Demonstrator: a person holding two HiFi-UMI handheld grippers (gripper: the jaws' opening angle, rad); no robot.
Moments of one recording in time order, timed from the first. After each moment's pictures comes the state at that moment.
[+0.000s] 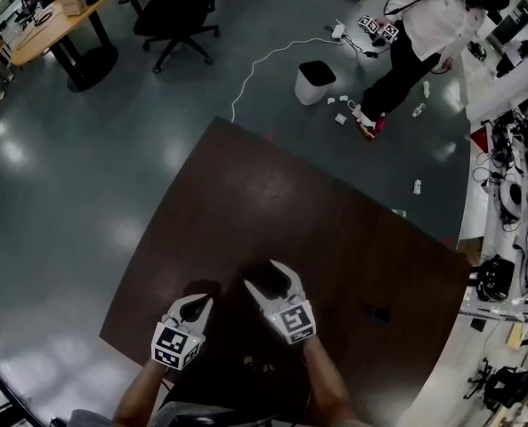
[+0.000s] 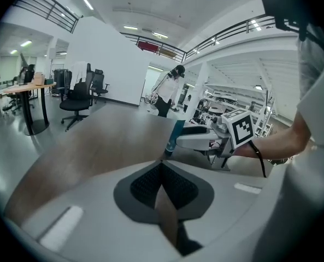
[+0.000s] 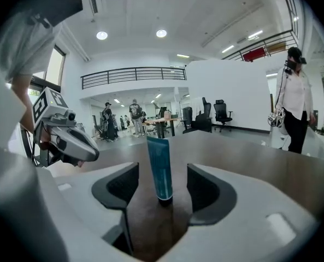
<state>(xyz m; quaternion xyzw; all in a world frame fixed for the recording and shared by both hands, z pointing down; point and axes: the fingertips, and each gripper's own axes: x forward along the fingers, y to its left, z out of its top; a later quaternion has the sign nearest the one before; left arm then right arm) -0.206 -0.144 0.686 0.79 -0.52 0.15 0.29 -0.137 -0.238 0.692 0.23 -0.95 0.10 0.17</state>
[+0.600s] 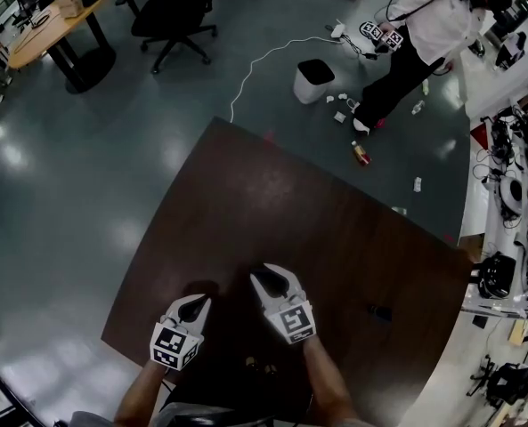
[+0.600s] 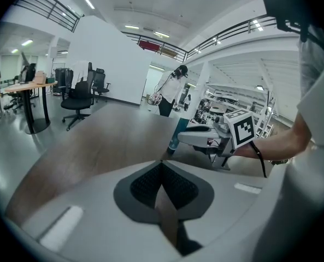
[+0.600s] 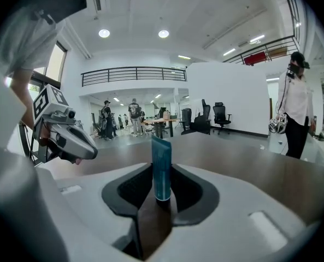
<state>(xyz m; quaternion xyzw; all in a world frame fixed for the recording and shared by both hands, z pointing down) -0.216 -0.144 0.689 0.78 -0.52 0.15 0.30 -0.141 -0.242 0.688 0.23 -0.95 0.08 0.18</state>
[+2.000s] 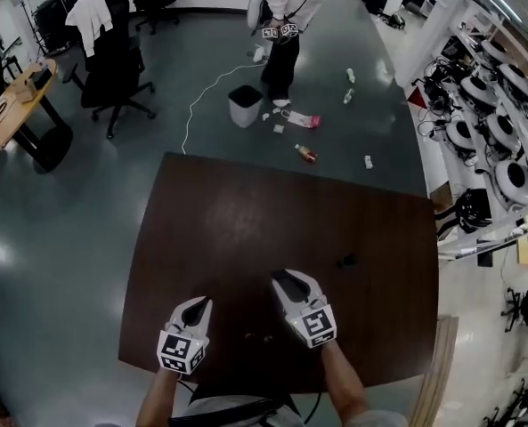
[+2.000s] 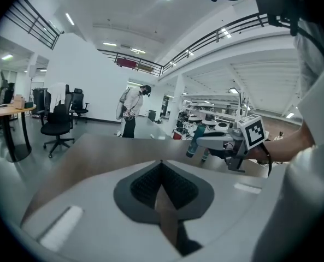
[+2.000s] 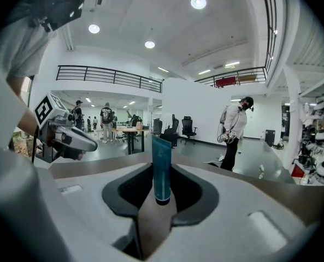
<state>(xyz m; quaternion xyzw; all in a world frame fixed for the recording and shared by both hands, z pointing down) -0.176 -0.117 0.594 0.85 -0.47 0.12 0.20 -0.019 -0.177 0.587 0.40 -0.90 0.05 0.15</state>
